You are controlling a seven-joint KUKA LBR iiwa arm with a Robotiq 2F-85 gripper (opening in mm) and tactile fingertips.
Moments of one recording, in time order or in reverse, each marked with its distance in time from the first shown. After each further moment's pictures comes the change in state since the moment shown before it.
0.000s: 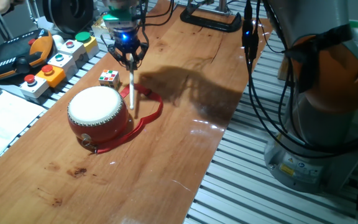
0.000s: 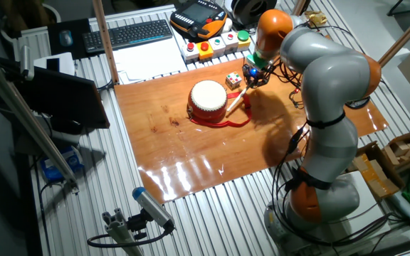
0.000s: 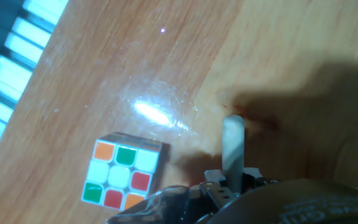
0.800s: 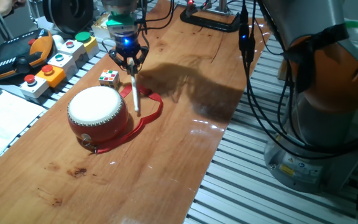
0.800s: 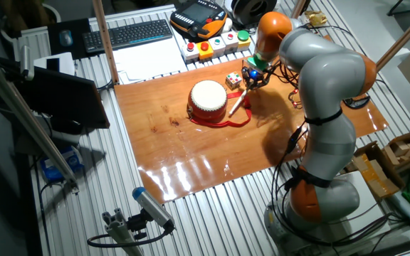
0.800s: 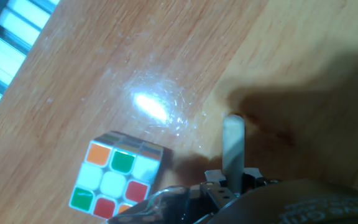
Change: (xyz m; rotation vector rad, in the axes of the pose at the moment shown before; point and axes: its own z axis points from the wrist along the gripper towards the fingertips) arm -0.007 0.003 0.022 0.001 0.029 -0.092
